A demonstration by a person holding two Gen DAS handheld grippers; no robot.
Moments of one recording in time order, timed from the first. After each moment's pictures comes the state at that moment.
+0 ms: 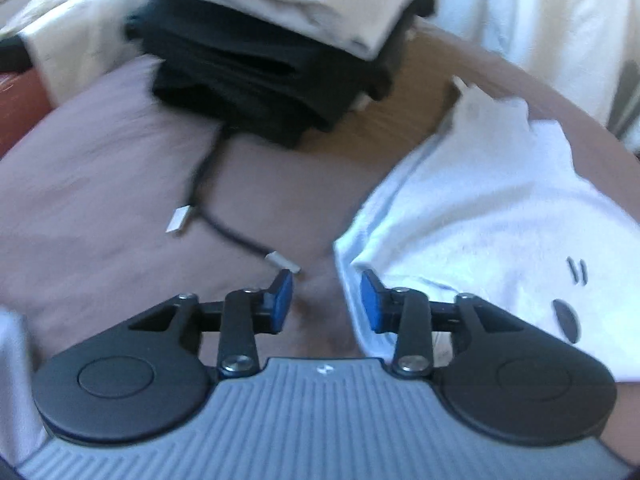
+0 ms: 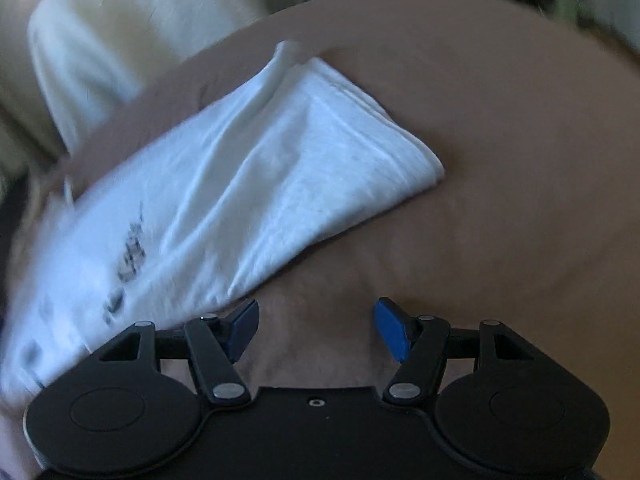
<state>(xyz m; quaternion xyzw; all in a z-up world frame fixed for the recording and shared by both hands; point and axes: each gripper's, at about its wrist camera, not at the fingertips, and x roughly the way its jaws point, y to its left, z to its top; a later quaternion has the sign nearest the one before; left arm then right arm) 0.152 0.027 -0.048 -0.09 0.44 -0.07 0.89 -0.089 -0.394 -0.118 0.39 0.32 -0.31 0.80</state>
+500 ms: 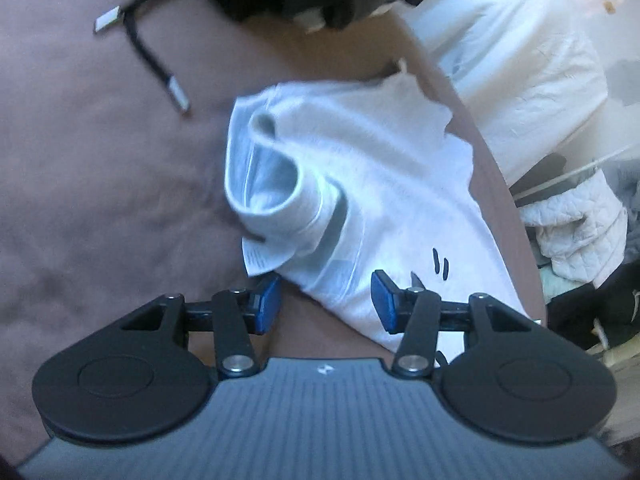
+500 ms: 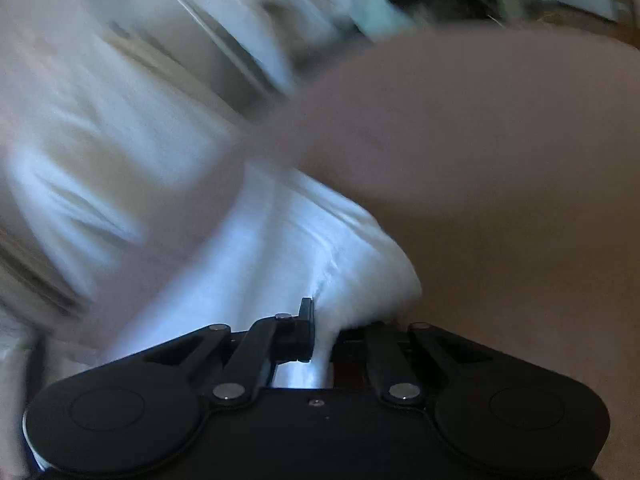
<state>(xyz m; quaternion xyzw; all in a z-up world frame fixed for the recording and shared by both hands) 0.122 0.011 -0.095 -0.31 0.47 -0.15 0.81 -0.046 -0.435 -0.094 0.34 0.17 -0.38 0.84</state>
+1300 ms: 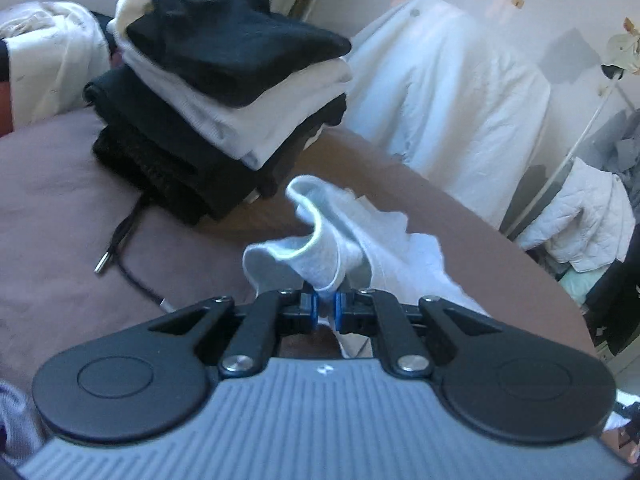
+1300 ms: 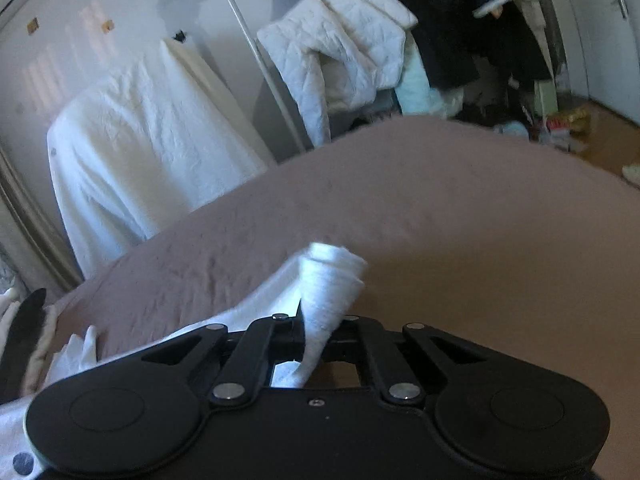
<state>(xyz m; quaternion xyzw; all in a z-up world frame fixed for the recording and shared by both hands) 0.116 0.004 0.000 -0.19 0.32 -0.16 0.92 -0.094 -0.427 -0.062 0.31 0.18 -0.38 0.85</state>
